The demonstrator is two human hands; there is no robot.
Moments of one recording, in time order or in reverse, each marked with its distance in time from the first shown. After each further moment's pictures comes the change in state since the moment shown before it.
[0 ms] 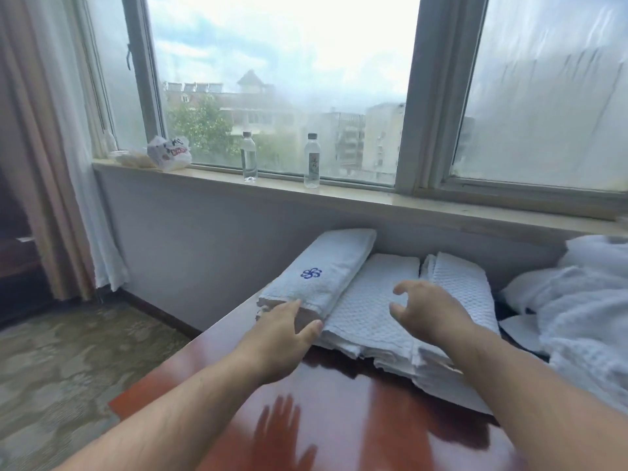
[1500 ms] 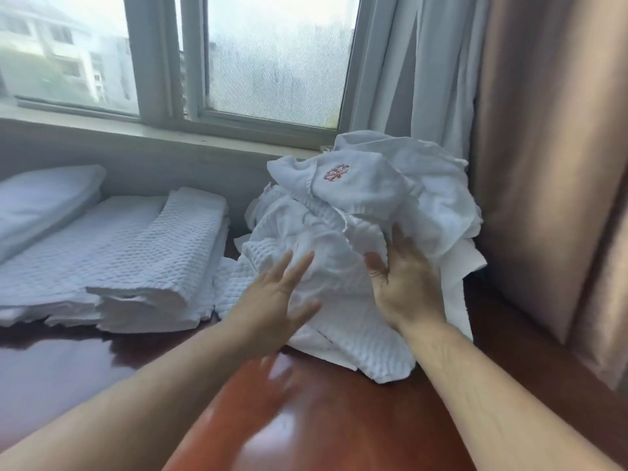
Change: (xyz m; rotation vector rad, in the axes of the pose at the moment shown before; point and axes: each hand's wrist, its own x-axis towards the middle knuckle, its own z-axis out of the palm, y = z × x) left_hand -0.023 0.300 0.261 -0.070 -0.230 0.696; right_hand -0.218 0.324 -0.079 -0.125 0.560 0.266
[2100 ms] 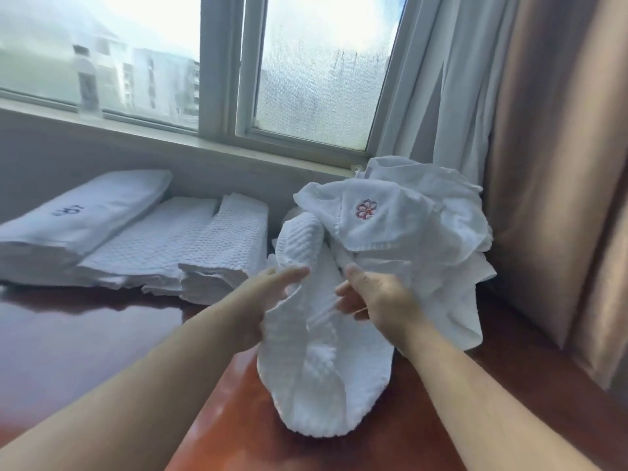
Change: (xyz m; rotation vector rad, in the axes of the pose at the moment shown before) left_hand -0.092 -0.003 -0.074 -1.274 -0.140 -0.454; right_hand -0.057 -0.108 -0.029 0.780 -0.397 0.208
